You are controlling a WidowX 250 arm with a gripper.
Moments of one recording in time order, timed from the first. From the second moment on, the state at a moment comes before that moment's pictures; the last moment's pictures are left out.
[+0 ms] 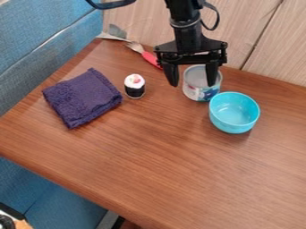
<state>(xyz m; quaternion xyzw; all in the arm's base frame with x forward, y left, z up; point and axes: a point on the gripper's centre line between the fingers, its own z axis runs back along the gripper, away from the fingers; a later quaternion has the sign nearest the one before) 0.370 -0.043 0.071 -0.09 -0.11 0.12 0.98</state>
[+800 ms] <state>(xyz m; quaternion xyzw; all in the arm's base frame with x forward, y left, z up) 0.361 0.014 0.061 -0.06 -0.10 0.23 0.97</state>
